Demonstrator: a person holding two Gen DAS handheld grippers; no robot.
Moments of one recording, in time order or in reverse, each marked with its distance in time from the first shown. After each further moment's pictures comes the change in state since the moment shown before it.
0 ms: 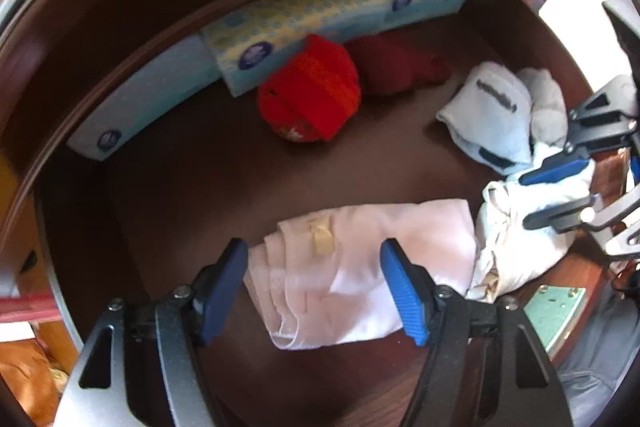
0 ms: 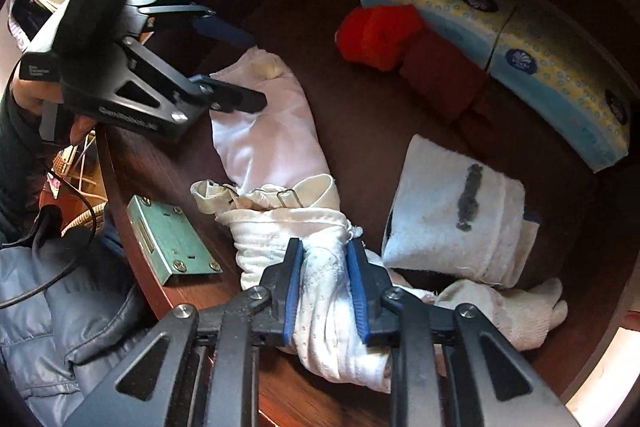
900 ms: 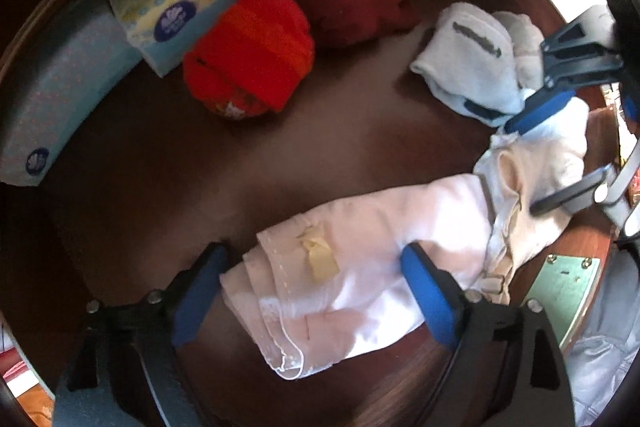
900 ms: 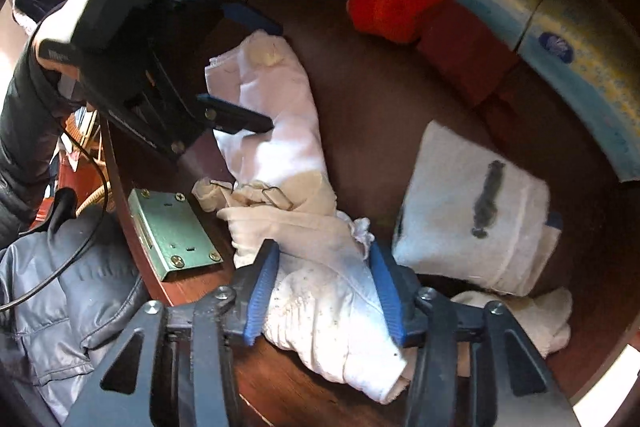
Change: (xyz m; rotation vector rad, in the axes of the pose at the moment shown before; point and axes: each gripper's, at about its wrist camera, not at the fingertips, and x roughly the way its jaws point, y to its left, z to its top) left arm 0.063 -0.021 0.033 0.129 0.125 -0.143; right arm -0.005 -0.019 0.025 -0.030 0.176 0.101
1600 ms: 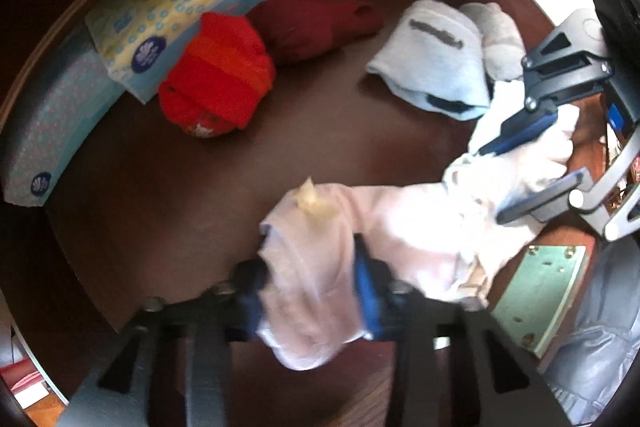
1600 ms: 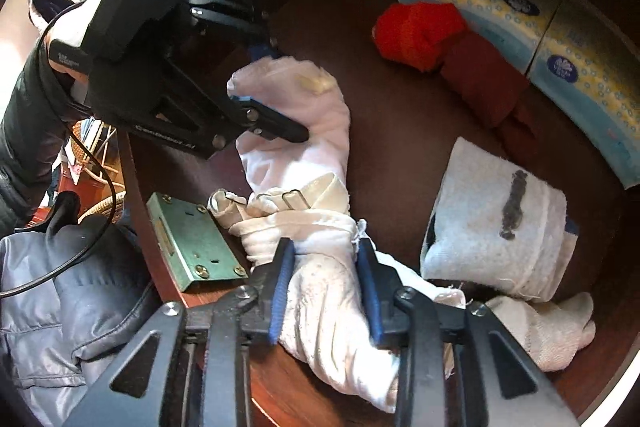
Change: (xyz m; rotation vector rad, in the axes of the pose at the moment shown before) left arm -0.012 -0.044 0.008 0.068 -0.047 0.025; right arm -0.023 0.020 -0.022 -0.030 -0.178 -0.017
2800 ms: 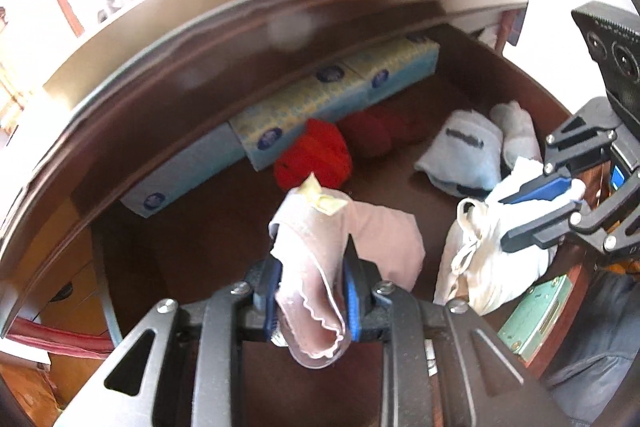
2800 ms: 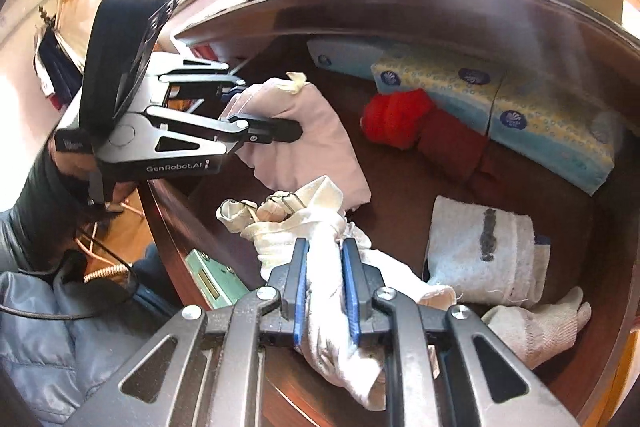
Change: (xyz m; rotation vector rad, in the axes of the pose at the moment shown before) left arm -0.068 -0.027 -0.042 -0.134 -0.403 0.259; right arm -0.064 0.027 -0.068 0.078 -0.363 -0.054
